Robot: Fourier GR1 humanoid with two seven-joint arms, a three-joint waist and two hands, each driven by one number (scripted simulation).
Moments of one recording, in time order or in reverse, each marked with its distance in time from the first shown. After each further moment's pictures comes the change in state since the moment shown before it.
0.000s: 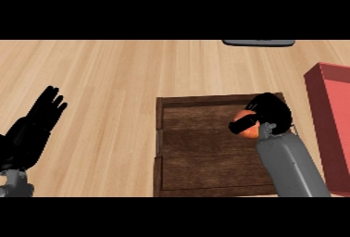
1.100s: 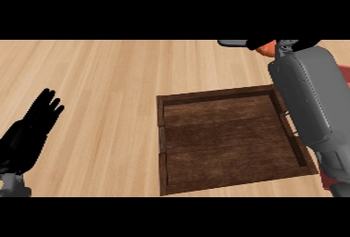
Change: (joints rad) left arm 0.023 -0.018 0.026 -0.029 -0.019 -0.001 0.030; right arm -0.584 -0.172 -0.056 0.334 0.272 -0.103 0.016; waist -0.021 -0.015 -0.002
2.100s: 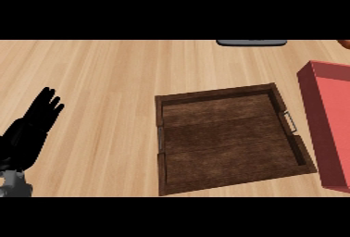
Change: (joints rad) left arm -0.021 -0.017 0.026 0.027 -0.021 -0.023 -0.001; right arm 0.116 -0.238 -0.185 -0.156 0.093 0.072 -0.039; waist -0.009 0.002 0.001
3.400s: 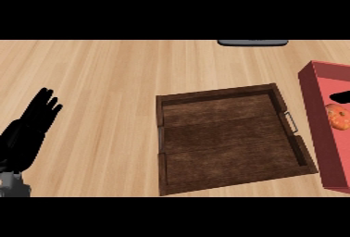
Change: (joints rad) left arm 0.004 -0.024 0.038 -0.011 -0.016 -0.039 0.005; right arm 0.337 0.046 -0.244 0.155 -0.259 -0.309 -0.286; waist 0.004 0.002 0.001
